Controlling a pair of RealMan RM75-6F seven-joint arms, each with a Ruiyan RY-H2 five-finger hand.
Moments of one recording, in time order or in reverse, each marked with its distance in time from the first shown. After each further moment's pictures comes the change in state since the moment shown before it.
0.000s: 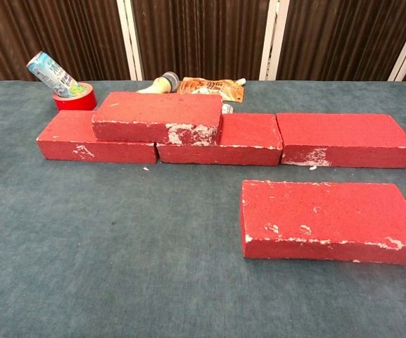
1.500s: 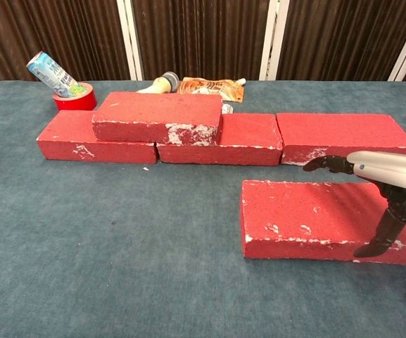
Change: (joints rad) left arm 0.022 0.060 -0.118 -0.106 -0.113 -0.214 0.168; right arm 0.384 -0.256 0.110 -0.144 0.705 -0.315 -0.515
